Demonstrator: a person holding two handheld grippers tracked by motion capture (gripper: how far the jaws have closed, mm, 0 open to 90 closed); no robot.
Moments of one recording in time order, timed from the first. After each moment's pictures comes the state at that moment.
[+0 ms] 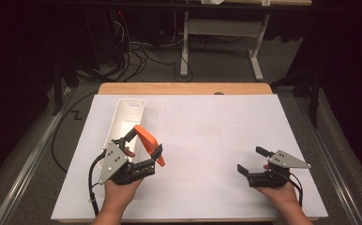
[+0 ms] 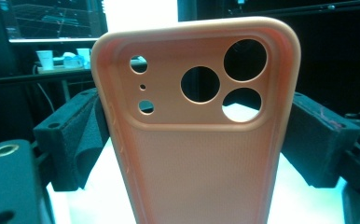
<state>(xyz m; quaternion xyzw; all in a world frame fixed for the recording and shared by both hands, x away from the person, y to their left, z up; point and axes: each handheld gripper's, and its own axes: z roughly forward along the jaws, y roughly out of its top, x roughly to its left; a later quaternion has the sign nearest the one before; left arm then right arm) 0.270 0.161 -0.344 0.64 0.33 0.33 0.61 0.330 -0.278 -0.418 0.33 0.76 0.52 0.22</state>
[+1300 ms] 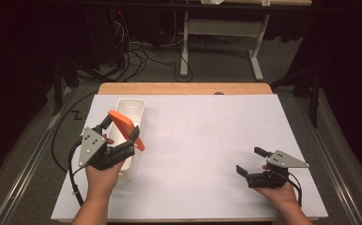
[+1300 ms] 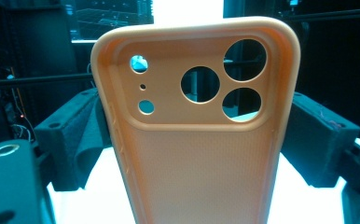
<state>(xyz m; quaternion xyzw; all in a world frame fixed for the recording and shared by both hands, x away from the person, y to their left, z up) 0.293 0.206 -0.329 0.61 0.39 0.37 0.58 0.330 -0.276 -0.419 0.33 0.76 0.52 0.21</state>
